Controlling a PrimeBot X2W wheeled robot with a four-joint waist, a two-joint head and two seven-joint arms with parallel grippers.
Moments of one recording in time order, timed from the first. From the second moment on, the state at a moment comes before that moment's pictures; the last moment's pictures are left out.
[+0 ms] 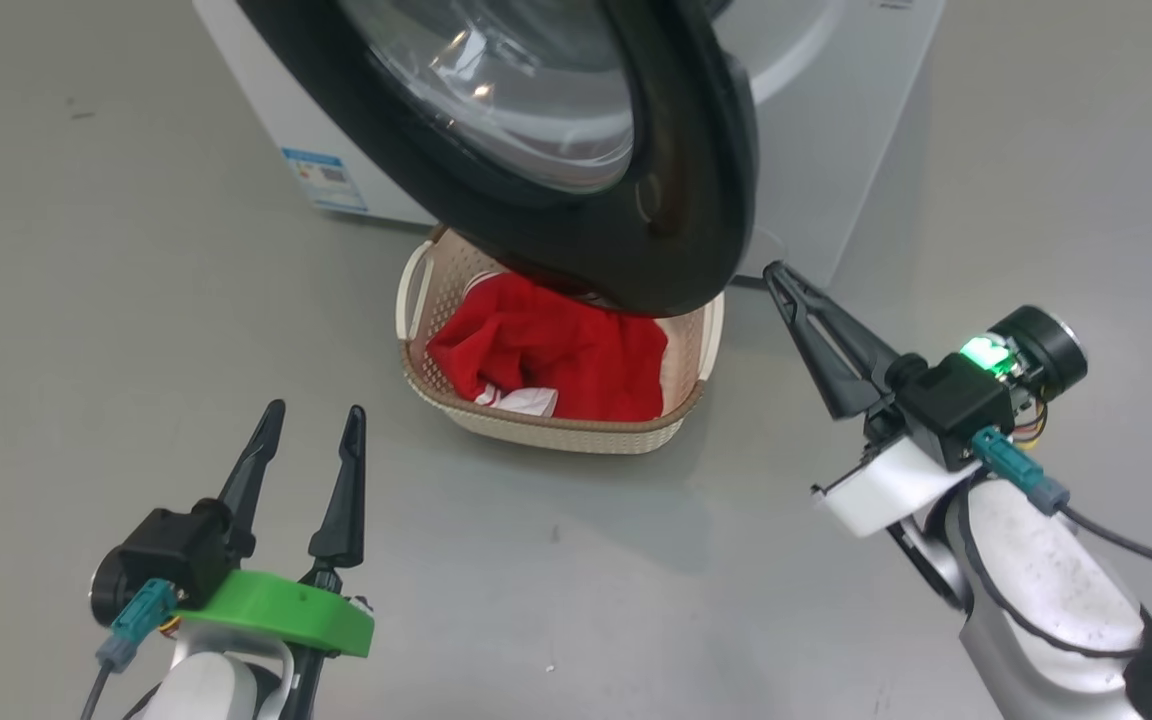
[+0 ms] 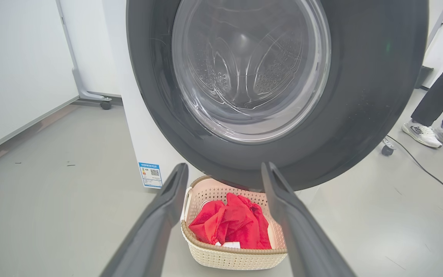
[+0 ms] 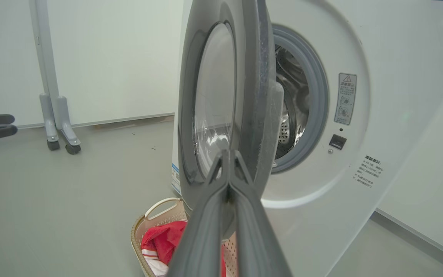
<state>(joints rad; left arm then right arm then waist) -0.13 0.09 -0.25 0.17 -0.44 -0.11 -0.25 -0.34 -0.19 0.41 0.12 0.11 0.12 -0.23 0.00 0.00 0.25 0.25</state>
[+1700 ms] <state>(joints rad) -0.30 0.03 -0.29 0.15 -0.49 -0.12 -0.25 -0.92 -0.42 0.36 0.29 0.18 0.13 -0.17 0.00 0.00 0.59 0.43</state>
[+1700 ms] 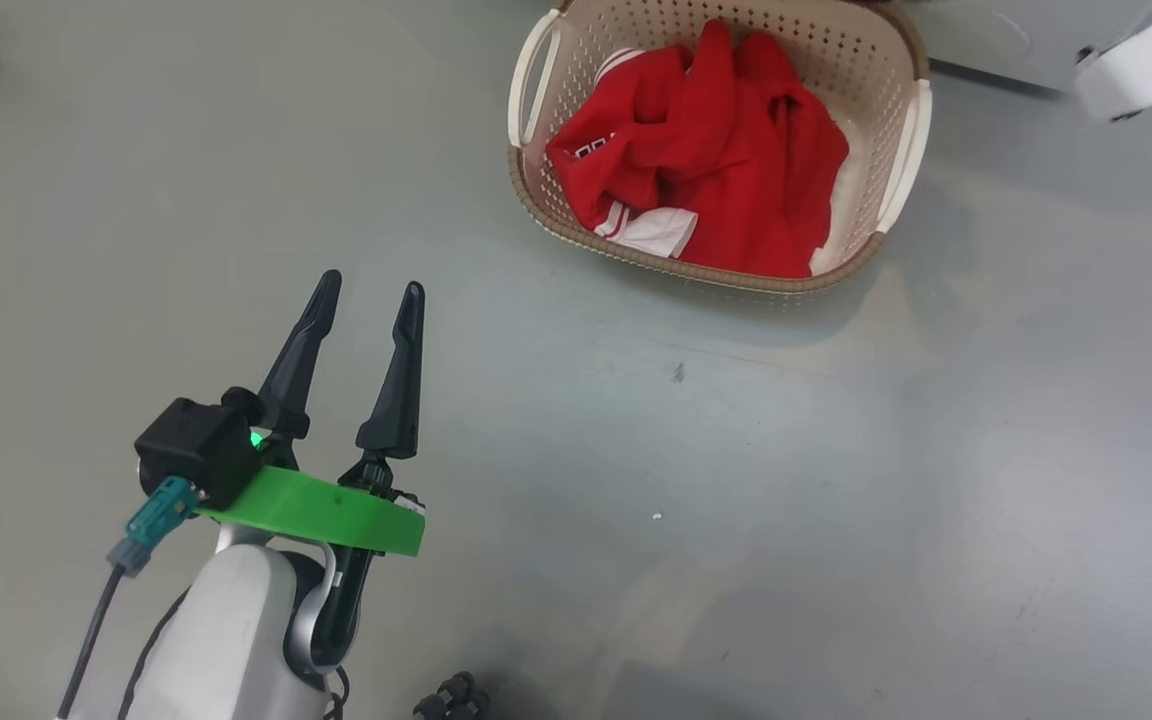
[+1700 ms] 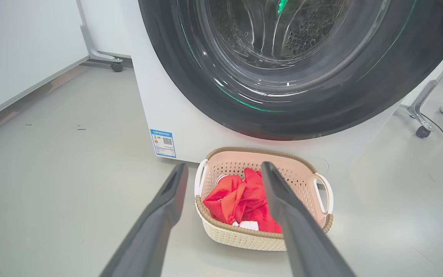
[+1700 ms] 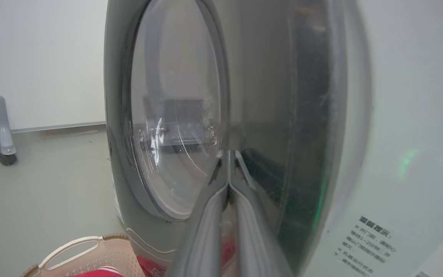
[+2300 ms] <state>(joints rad) -0.32 0.02 -0.30 0.15 -0.56 -0.12 -0.25 -1.09 -0.43 0.32 0.41 0.18 0.12 -0.13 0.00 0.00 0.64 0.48</state>
